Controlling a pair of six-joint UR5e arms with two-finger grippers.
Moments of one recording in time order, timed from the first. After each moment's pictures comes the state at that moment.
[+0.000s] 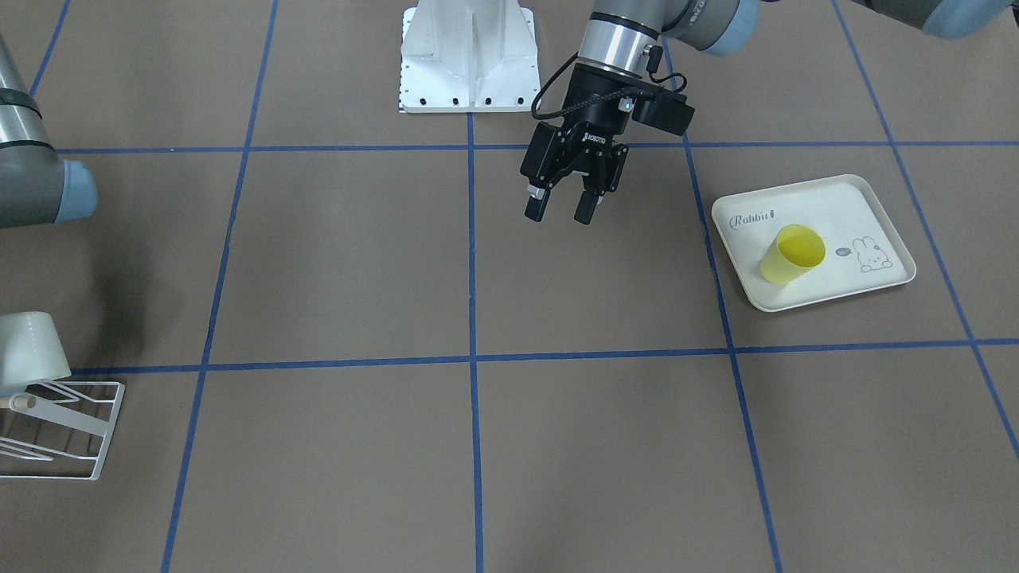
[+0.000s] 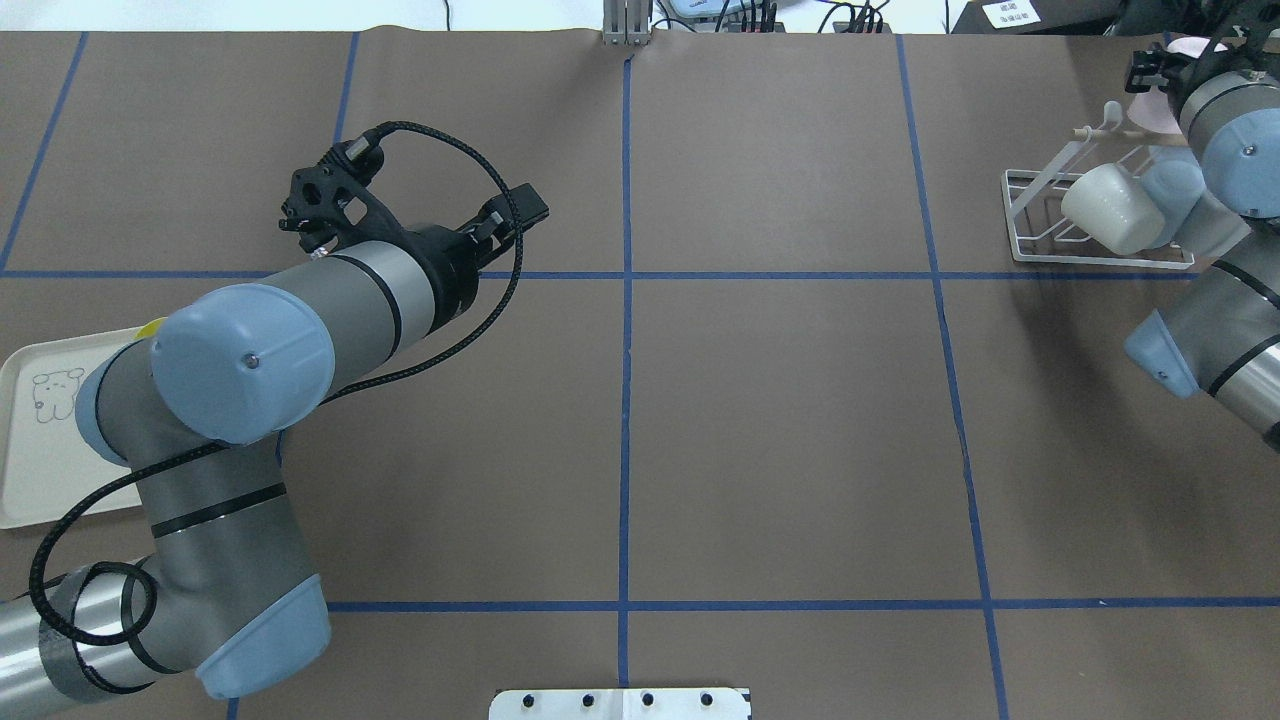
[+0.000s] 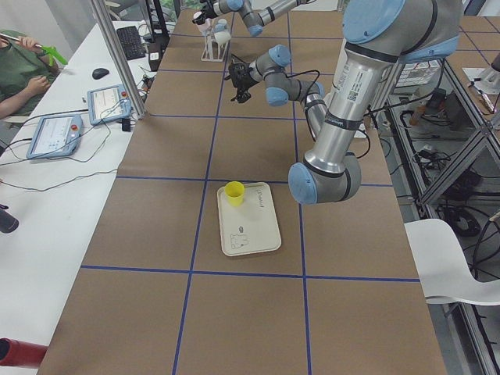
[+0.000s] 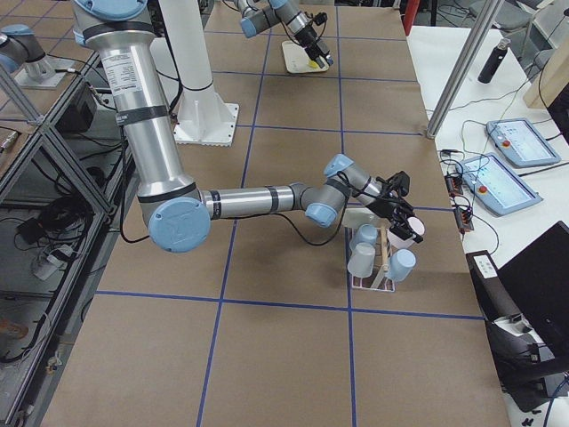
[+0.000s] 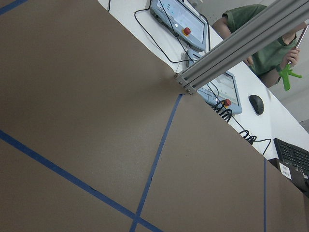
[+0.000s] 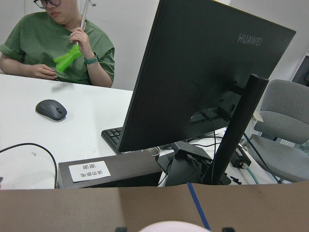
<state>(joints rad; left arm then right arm) -0.49 -2.06 -1.96 -1.99 -1.30 -1.80 1.04 -1.31 1.34 -0.69 1.18 0.88</state>
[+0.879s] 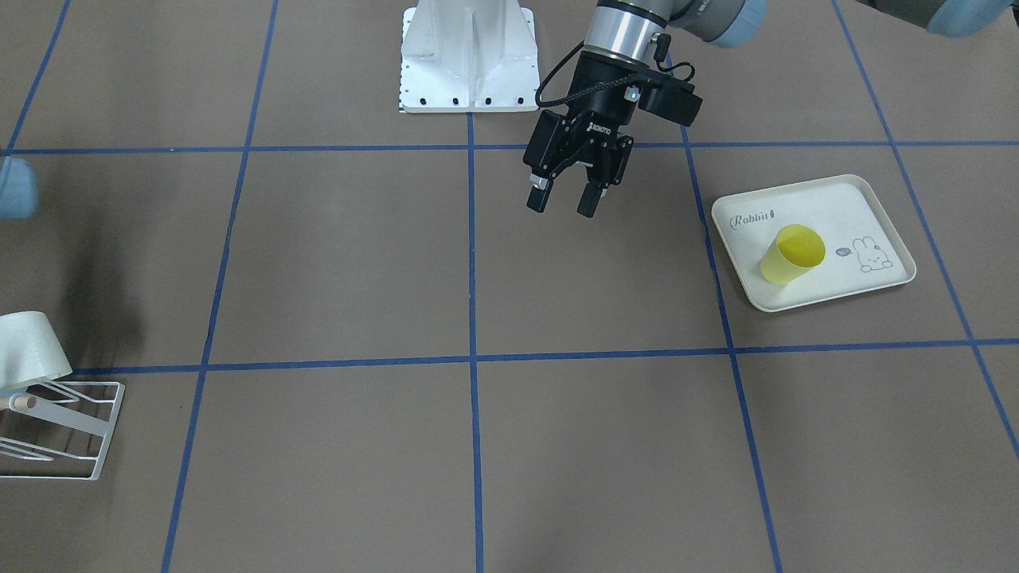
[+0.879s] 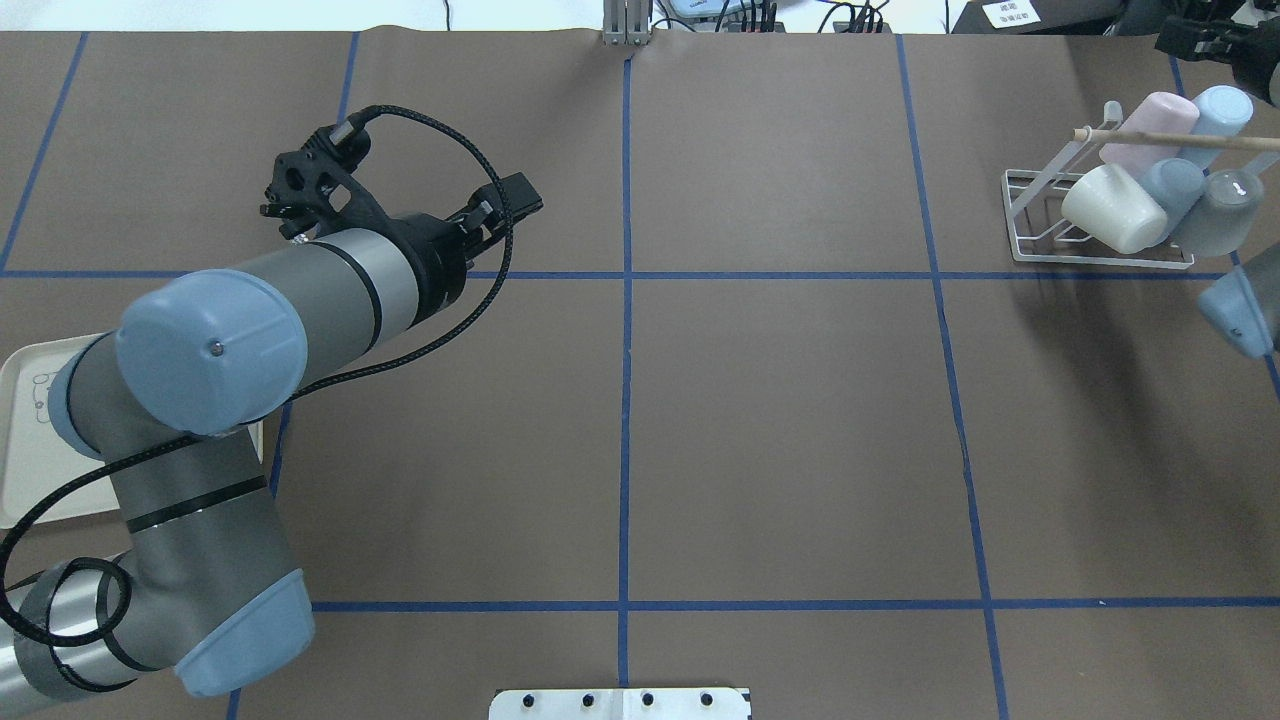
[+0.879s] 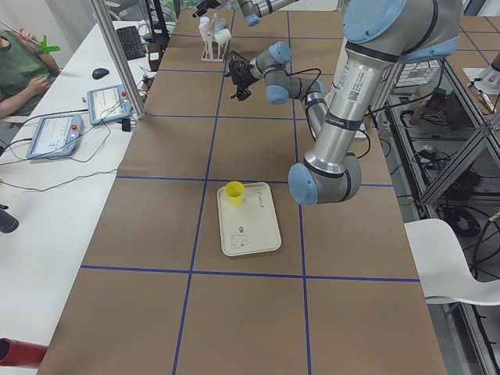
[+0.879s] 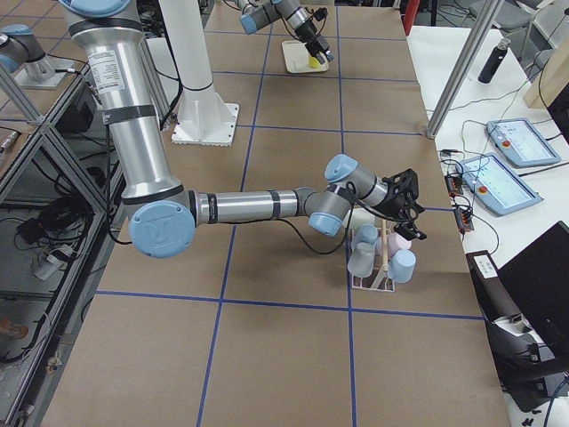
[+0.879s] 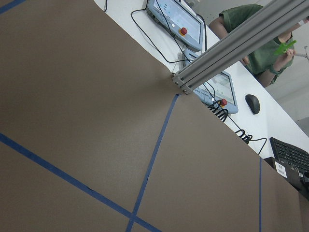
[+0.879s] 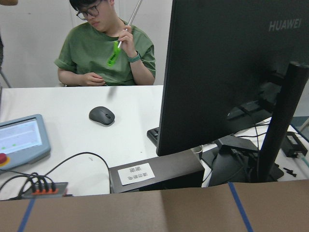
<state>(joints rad) -0.52 -2.05 -2.00 -1.98 -1.33 -1.77 1.20 -1.34 1.39 -0.52 1.55 0.89</state>
